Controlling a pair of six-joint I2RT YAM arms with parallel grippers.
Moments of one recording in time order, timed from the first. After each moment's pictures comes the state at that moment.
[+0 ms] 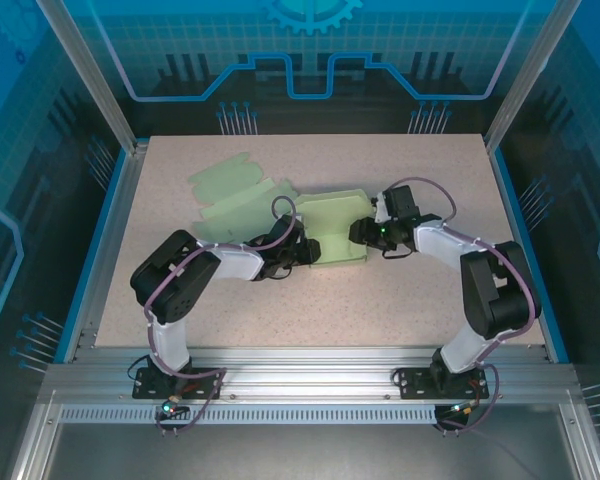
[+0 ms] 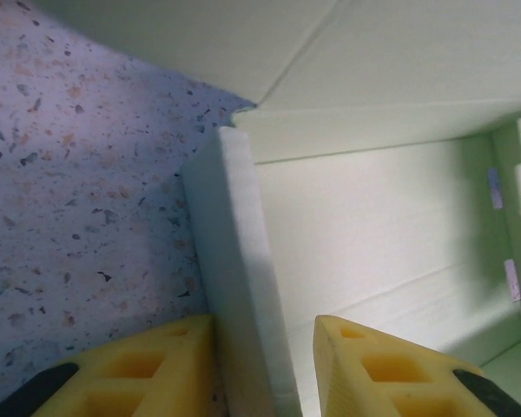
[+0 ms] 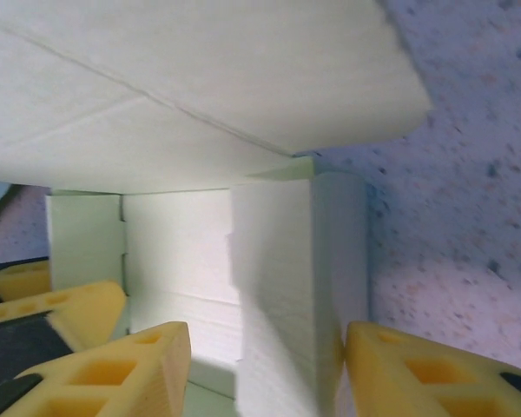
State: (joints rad) left arm -0.64 1.89 0.91 0.21 0.05 -0.74; right arm 0.28 1.66 0.96 -0.28 -0.34 0.46
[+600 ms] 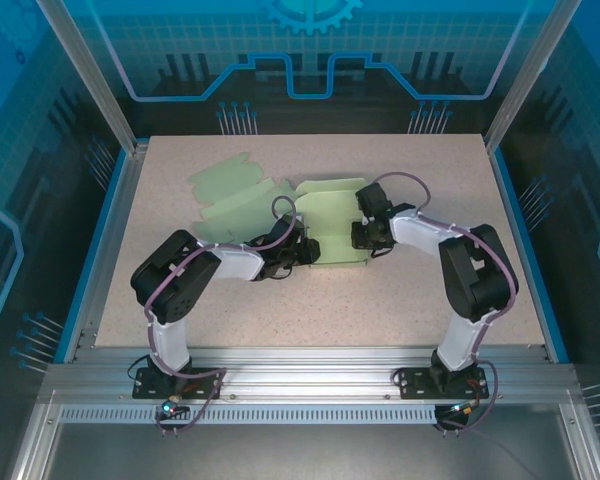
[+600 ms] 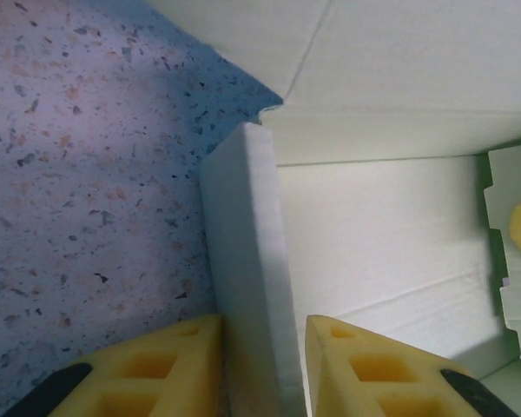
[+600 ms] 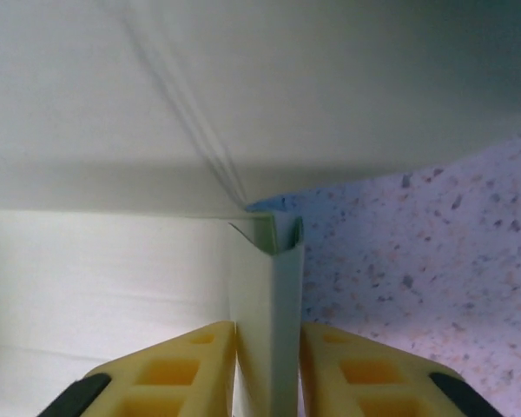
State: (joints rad) left arm -0.64 1.89 0.91 0.22 0.05 -0.75; right arm 0.41 1.81 1.13 -0.51 0.06 0.40
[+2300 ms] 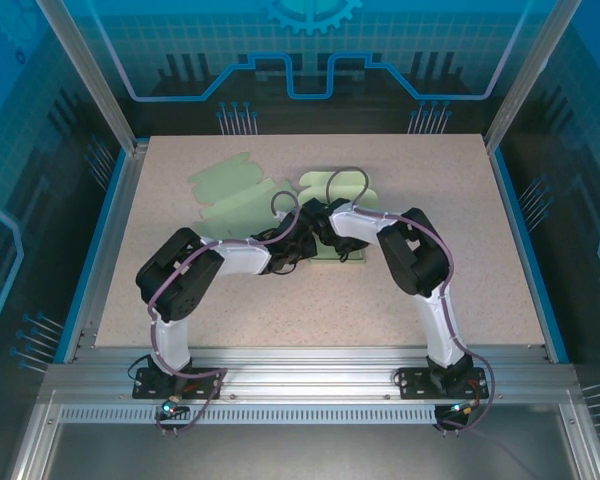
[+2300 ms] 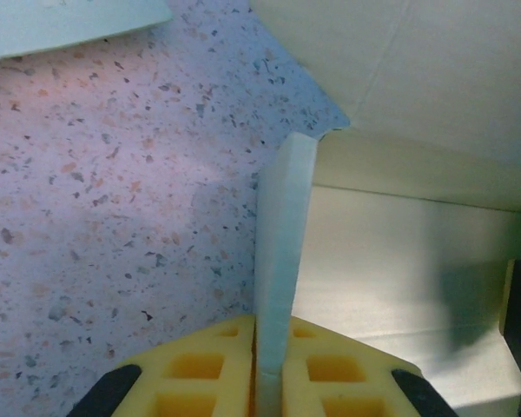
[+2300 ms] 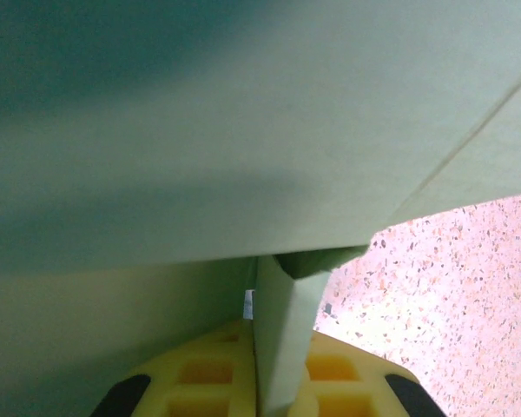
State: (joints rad) left arm -0.65 1.92 1.02 0.08 -0.11 -0.85; right arm 0.64 2.20 1.54 -0.97 0.71 0.58
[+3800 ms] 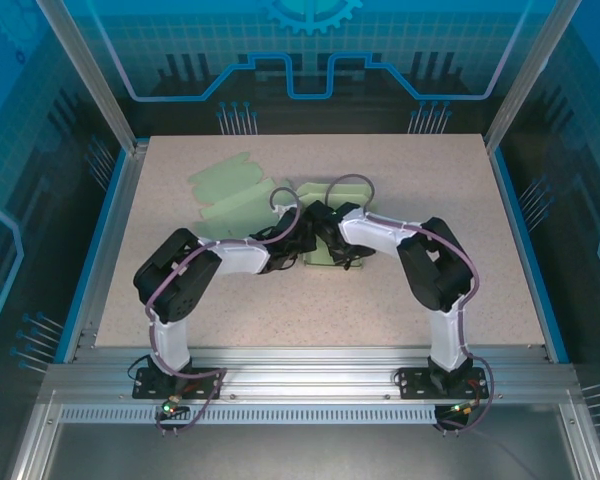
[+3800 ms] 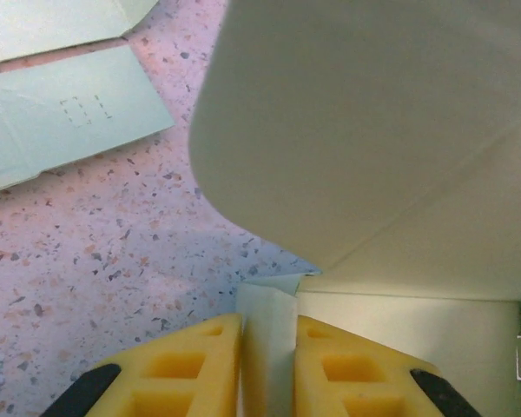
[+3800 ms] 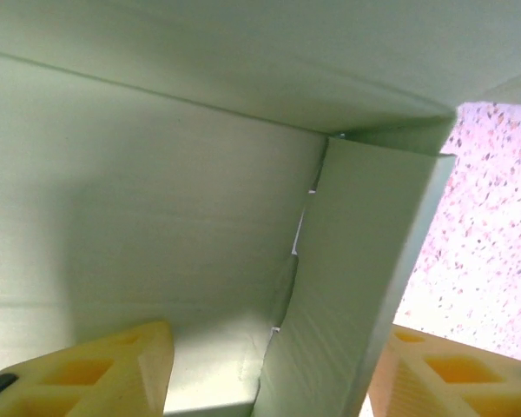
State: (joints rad) left arm -0.65 1.90 1.02 0.13 -0.19 -0.80; right arm 0.68 1.99 1.39 -0.94 0.47 0.50
